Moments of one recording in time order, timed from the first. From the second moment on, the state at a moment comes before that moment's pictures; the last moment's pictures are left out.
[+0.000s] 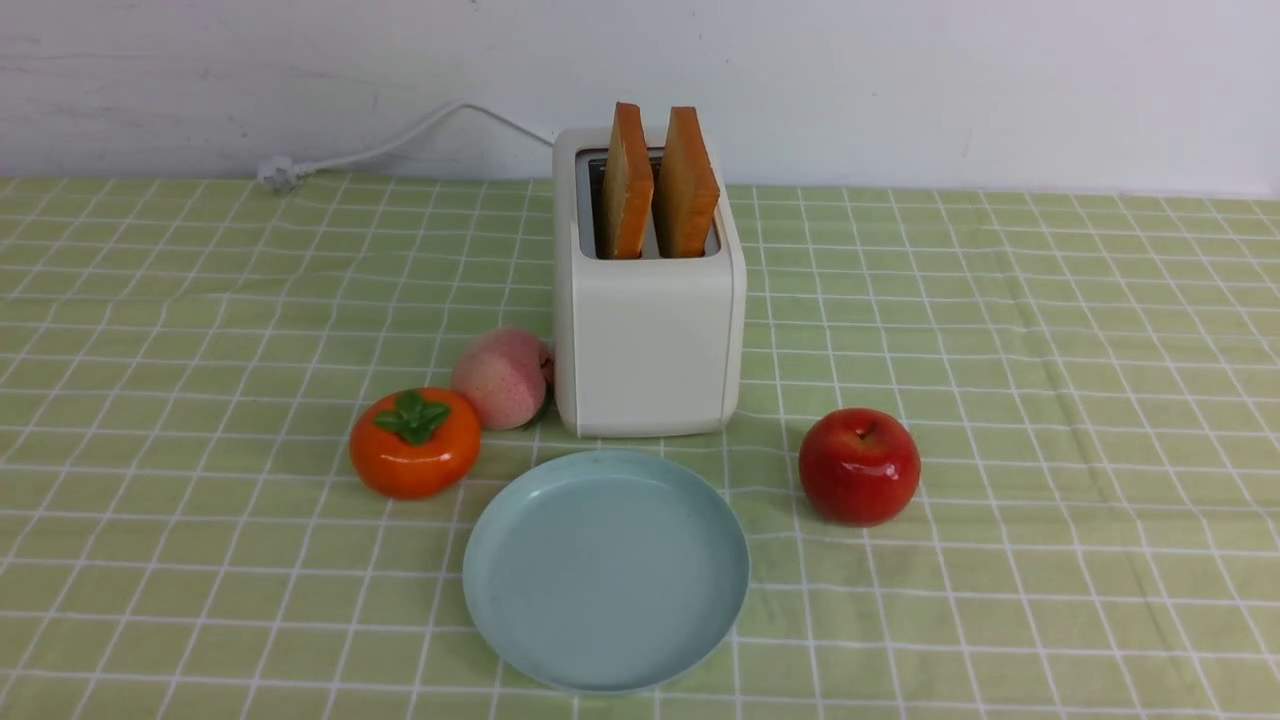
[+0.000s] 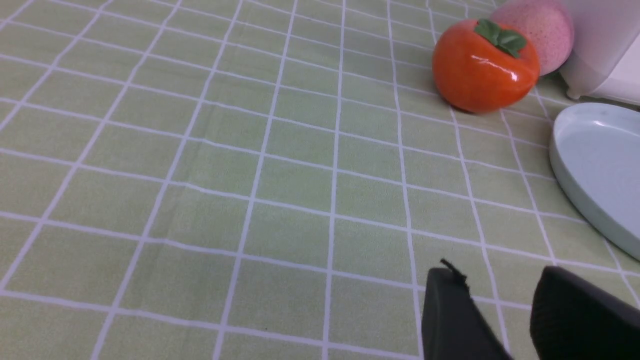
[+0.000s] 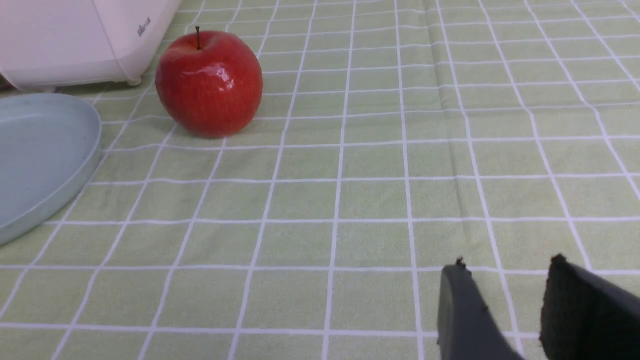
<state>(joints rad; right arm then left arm) -0.03 -0.01 0.02 0.27 0.41 -0.12 -0.01 -0.01 0.03 -0.15 0.39 -0.12</state>
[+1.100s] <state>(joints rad) 0.03 -0.01 0.02 0.27 0.41 -0.12 -0.01 -0.01 0.03 -0.45 0.04 -0.20</state>
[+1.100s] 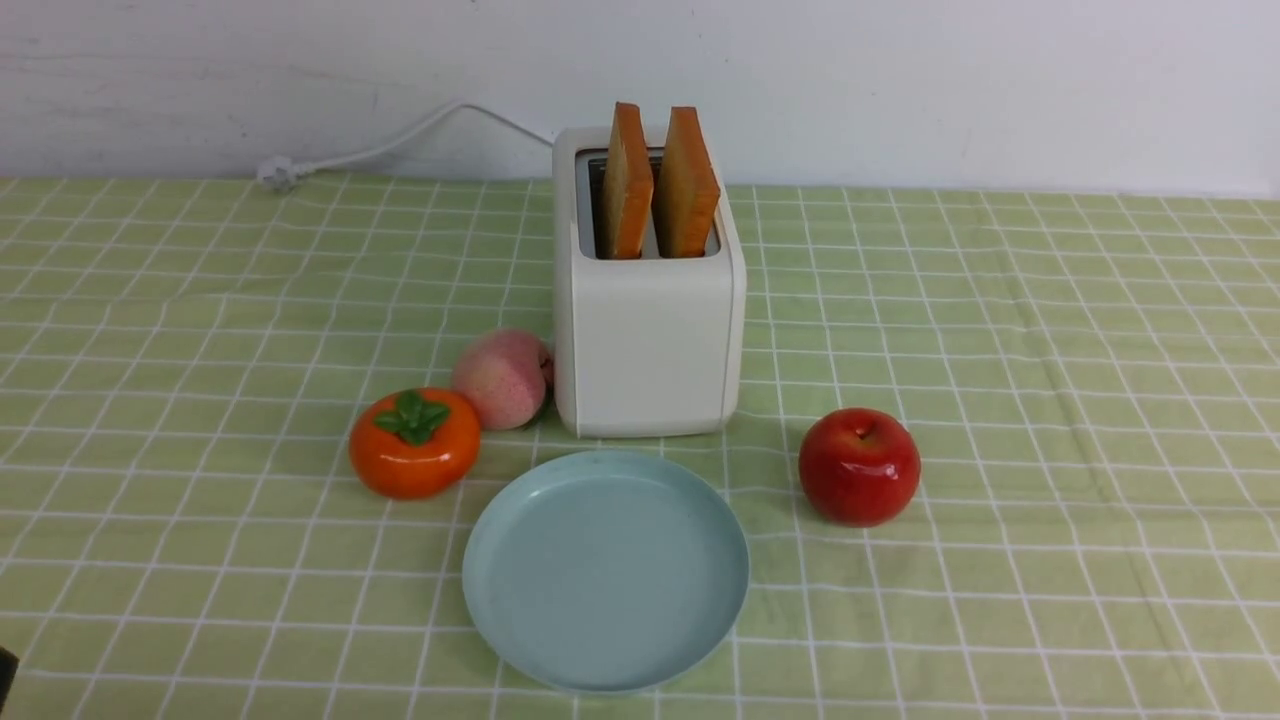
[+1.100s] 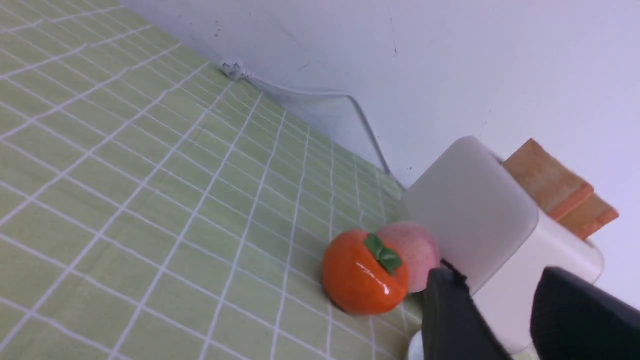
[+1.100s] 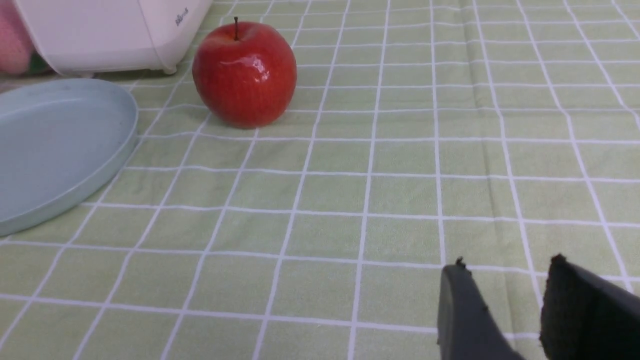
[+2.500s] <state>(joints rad) 0.03 0.77 -0.90 0.79 0.91 -0.59 -0.29 0.85 -0.75 -0.82 0.39 0.59</state>
